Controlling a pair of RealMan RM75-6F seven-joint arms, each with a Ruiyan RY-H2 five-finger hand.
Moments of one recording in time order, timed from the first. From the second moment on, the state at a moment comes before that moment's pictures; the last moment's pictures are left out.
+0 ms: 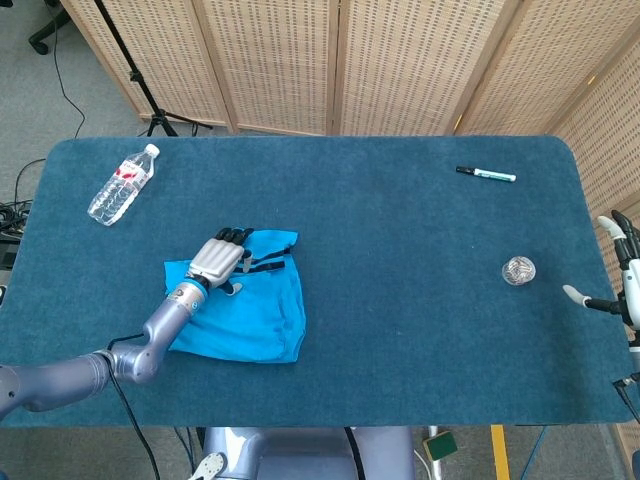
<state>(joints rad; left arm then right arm) -0.97 -1.57 -0.10 -1.25 0.83 0.70 0.33 0.27 -1.22 0.19 -1.09 -1.41 1.32 0.71</state>
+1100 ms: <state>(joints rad) -0.98 -1.63 -0.09 -1.20 0.79 0.69 0.40 0.28 -1.22 0.20 -1.07 -1.41 1.31 0.73</state>
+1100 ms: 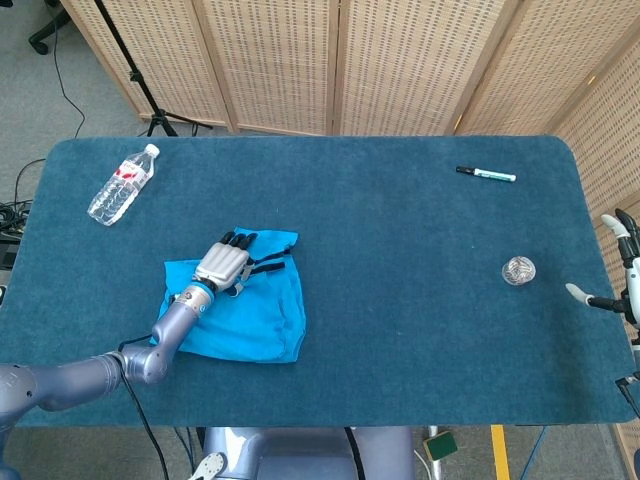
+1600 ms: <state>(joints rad) -0.97 -1.64 -0.11 -1.18 0.84 0.71 0.37 0.28 -1.21 0.20 -1.08 -1.41 1.31 0.73</state>
